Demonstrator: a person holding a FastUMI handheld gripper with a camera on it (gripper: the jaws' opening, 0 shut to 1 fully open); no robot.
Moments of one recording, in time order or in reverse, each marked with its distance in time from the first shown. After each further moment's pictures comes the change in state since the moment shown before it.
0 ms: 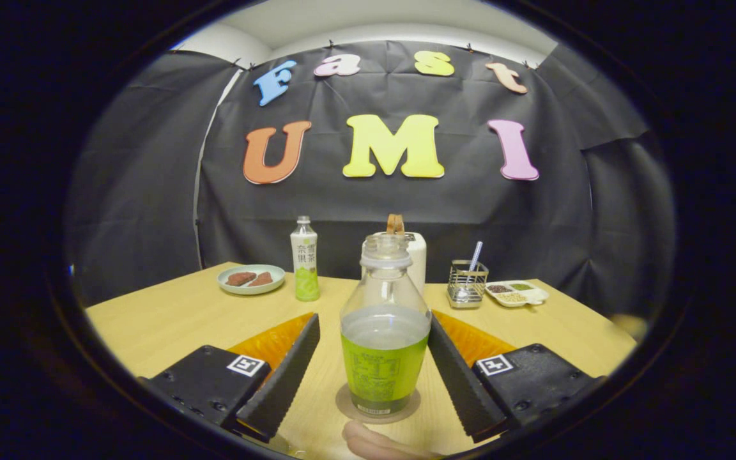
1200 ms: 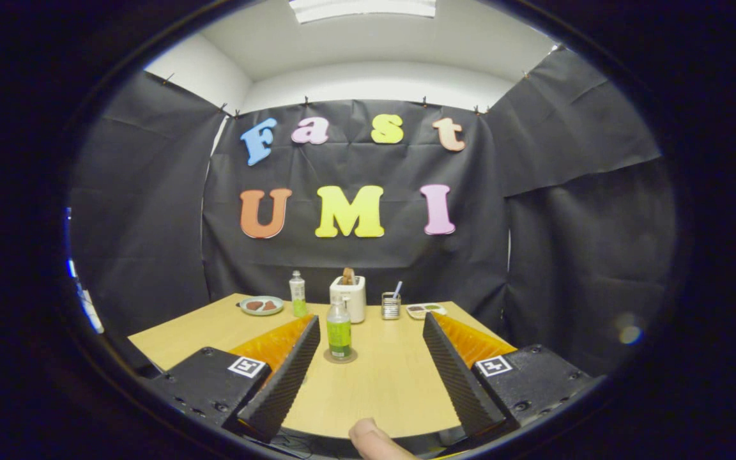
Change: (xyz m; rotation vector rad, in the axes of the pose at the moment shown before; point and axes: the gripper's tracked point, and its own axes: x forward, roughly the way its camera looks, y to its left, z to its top) arm -0.392 -0.056 0.066 0.040 -0.128 -0.176
